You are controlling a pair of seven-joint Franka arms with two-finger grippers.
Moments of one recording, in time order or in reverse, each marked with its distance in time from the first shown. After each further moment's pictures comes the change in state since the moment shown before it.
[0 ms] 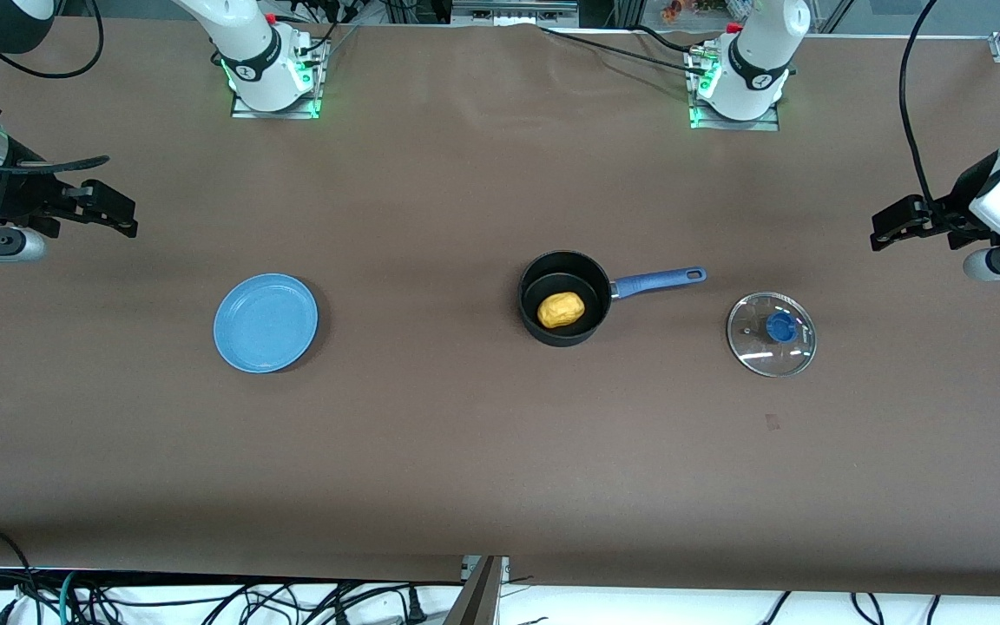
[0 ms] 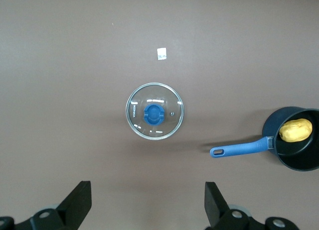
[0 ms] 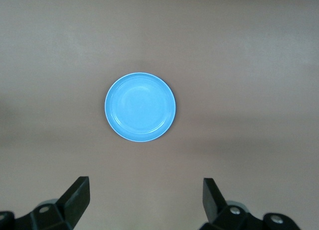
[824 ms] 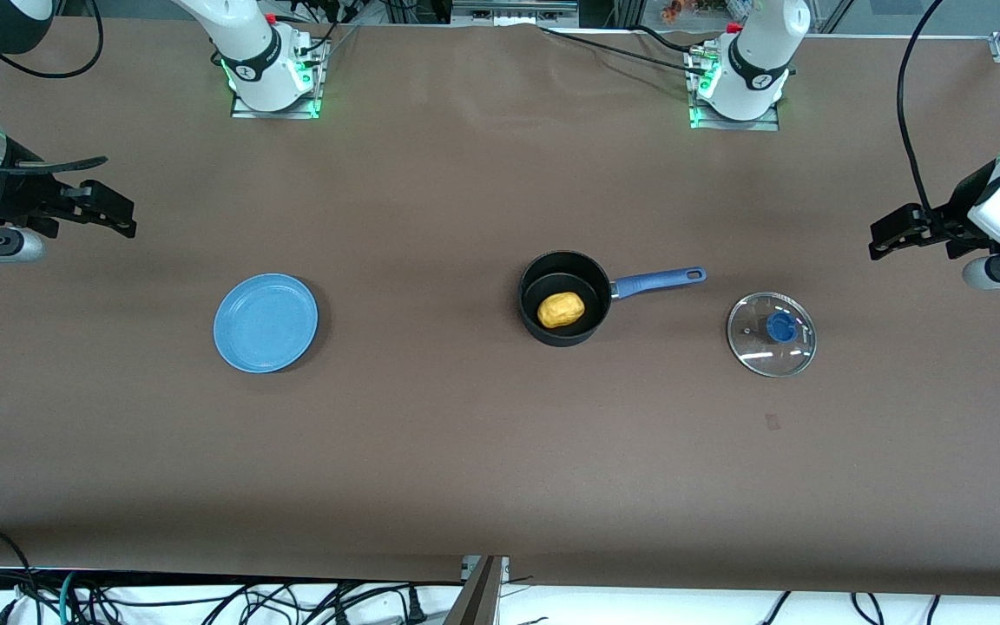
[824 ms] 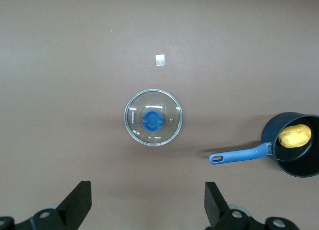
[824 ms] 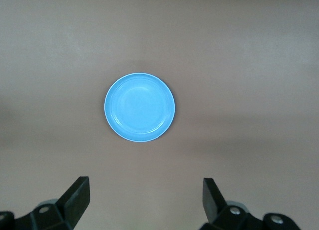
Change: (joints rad) left arm 0.000 0.017 -0.001 0.004 0.000 0.020 0.001; right arm 0.000 0.000 -0.002 0.000 0.000 0.001 0.000
